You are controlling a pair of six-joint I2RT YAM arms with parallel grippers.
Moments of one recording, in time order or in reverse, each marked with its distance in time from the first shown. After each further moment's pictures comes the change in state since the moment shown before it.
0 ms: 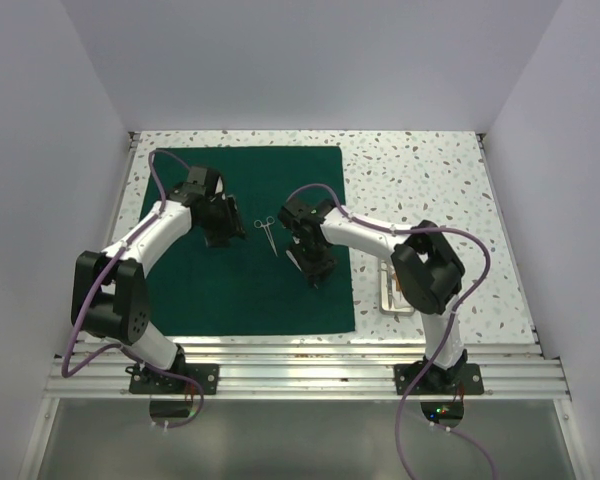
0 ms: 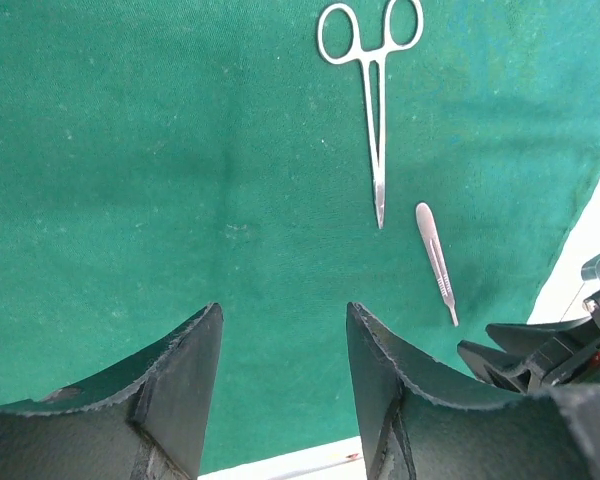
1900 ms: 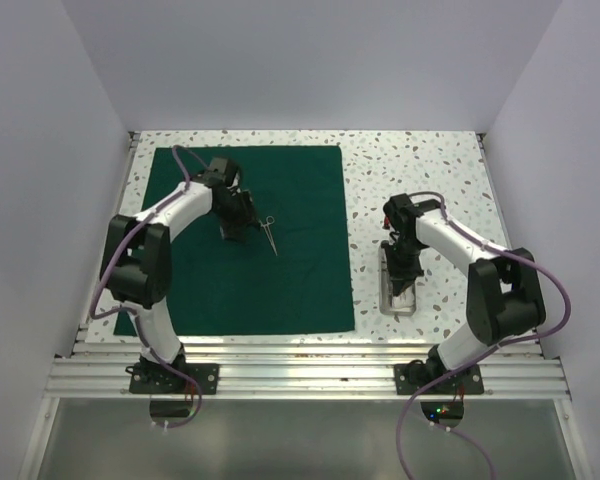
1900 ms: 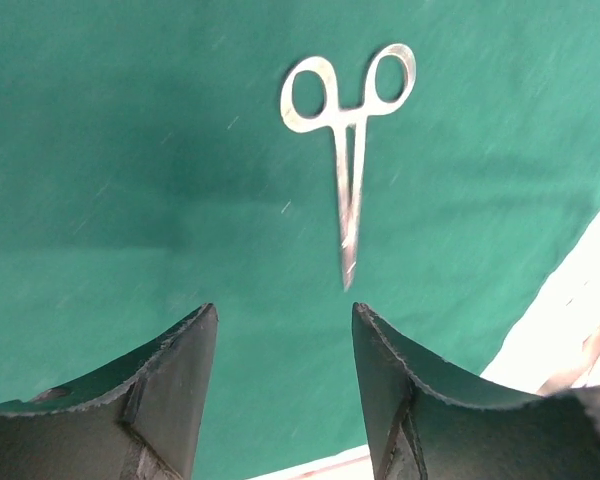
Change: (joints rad) left arm -0.025 0.234 0.158 -0.015 0.039 -0.080; right arm -0.515 -0.421 -0.457 -0.121 -0.035 -0.067
